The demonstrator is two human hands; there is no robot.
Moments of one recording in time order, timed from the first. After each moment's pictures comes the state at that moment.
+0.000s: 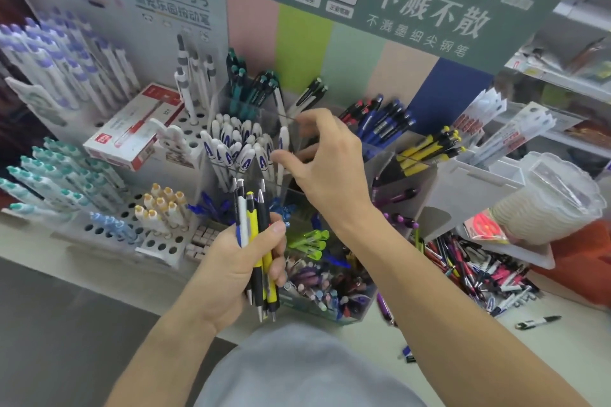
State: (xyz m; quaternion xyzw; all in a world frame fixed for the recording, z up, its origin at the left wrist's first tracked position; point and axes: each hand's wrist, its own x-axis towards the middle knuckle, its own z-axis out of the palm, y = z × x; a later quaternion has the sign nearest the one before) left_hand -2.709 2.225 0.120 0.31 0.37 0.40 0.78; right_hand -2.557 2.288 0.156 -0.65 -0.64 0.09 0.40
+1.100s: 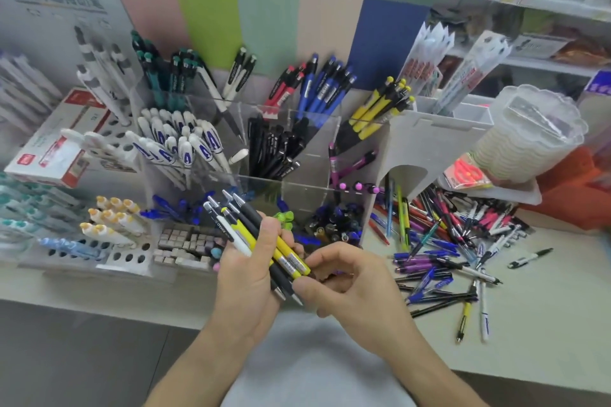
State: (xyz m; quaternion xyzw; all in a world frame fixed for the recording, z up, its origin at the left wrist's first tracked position) left_hand -2.641 2.191 0.110 0.22 0.42 0.45 0.76; right_hand -2.521 2.118 0.126 -0.69 -0.33 0.50 0.41
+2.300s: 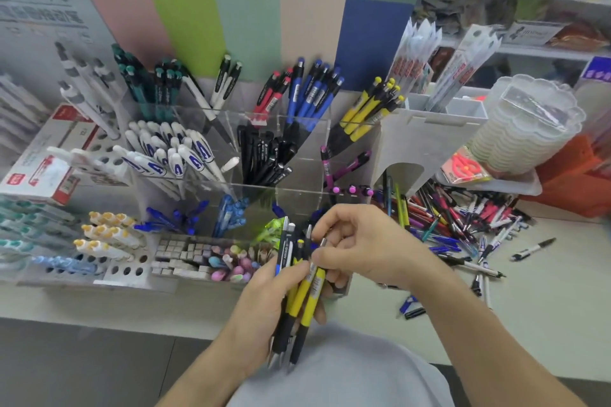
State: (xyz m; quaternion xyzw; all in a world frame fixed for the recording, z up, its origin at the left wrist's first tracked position) left_hand -2.650 2.181 0.103 0.37 0.46 0.17 0.79; right_hand -2.470 2.164 0.154 -0.66 -0.44 0.55 0.26
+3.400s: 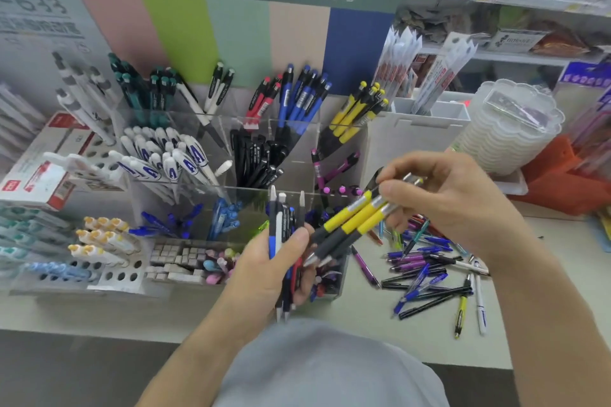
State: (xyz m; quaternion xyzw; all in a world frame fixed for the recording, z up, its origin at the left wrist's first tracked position) left_hand -2.637 2.196 0.117 0.43 0.42 0.24 0.76; right_hand -2.413 2.143 0.196 -0.65 -0.45 0.41 0.46
